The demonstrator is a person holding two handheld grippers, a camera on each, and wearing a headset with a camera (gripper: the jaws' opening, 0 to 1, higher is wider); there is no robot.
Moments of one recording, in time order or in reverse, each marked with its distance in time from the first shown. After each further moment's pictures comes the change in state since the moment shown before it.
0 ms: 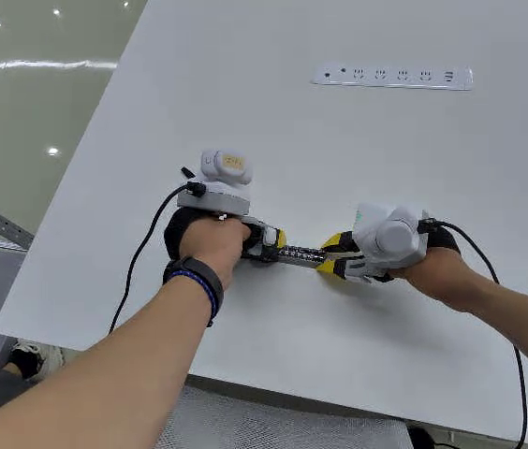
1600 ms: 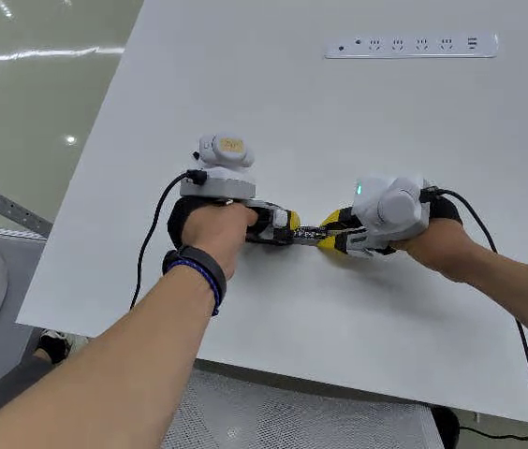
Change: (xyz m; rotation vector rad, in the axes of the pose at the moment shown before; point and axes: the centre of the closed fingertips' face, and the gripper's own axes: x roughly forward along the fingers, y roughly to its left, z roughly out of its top) left arm 0.001 0.003 0.005 -0.054 -0.009 -0.029; right arm 0.021 0.000 0.024 -0.047 -0.015 0.052
